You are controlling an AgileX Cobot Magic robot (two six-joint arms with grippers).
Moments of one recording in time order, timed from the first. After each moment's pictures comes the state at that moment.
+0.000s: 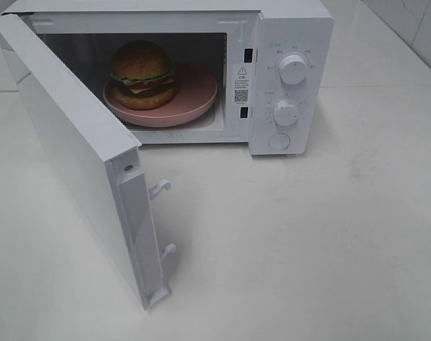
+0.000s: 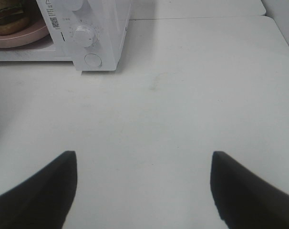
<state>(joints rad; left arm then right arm) 0.13 -0.01 -0.52 -0.18 1.09 0.12 0.08 0.00 -0.50 0.02 1.00 0.13</state>
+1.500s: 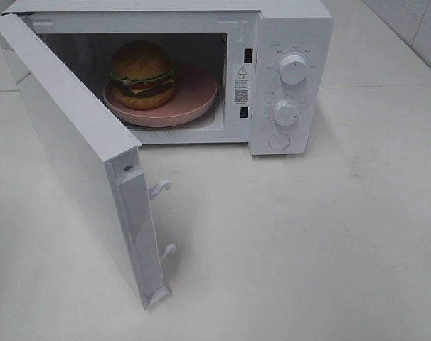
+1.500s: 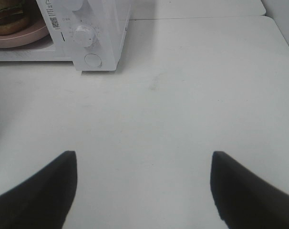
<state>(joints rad) 0.13 0.46 -0.29 -0.28 0.25 0.12 0.08 0.00 -0.50 0.02 1.00 0.13</state>
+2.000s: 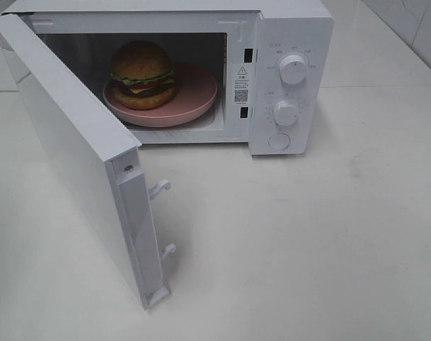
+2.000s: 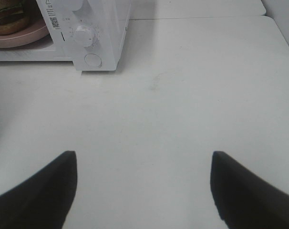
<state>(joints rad) 0.13 0.83 -0.26 -0.27 -0.17 0.14 0.08 0.00 -0.50 0.02 1.00 0.13</state>
